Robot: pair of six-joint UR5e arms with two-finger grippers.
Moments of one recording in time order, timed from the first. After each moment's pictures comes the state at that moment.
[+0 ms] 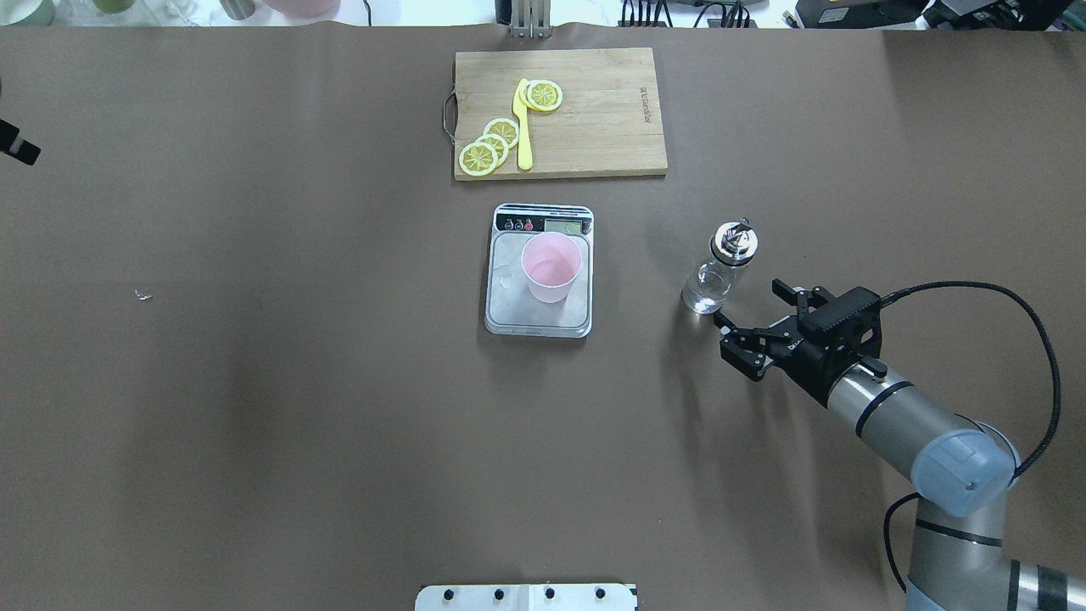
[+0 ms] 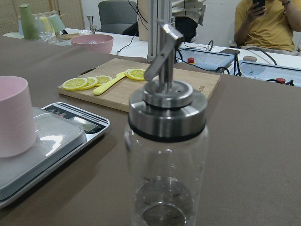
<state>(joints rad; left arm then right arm) -1.33 -1.77 -1.74 -1.68 -2.39 -0.17 0.32 -1.57 1.68 -0.23 1.02 0.71</state>
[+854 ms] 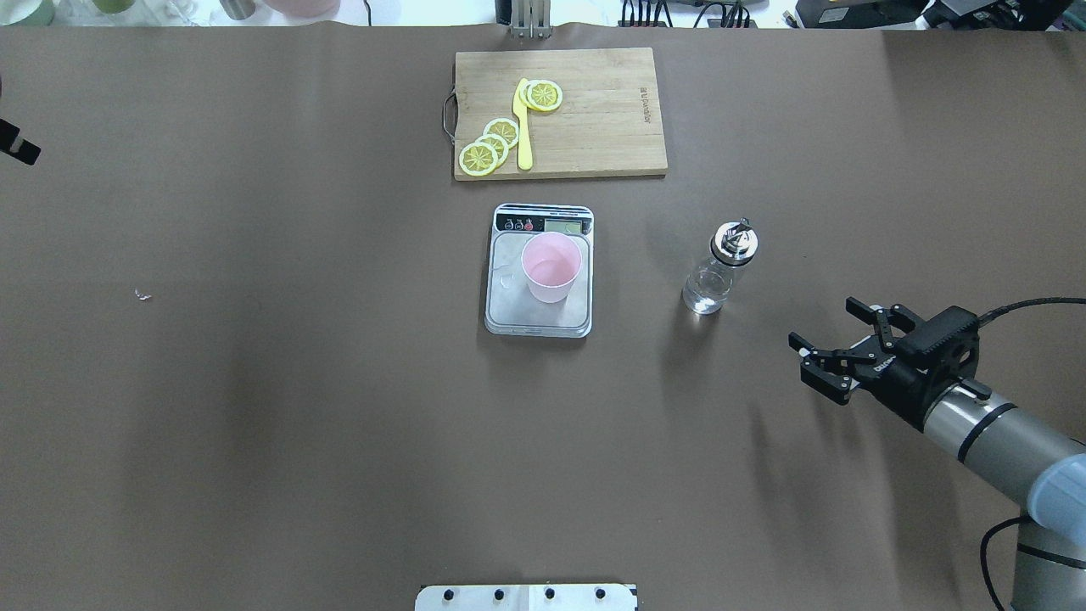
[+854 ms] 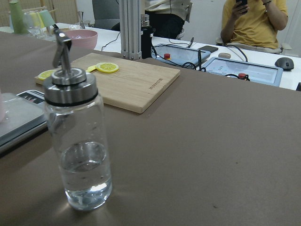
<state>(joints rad) -1.33 -1.77 -1.74 -1.68 -2.39 -0.17 0.39 -1.78 1.71 -0.06 1.07 0.71</state>
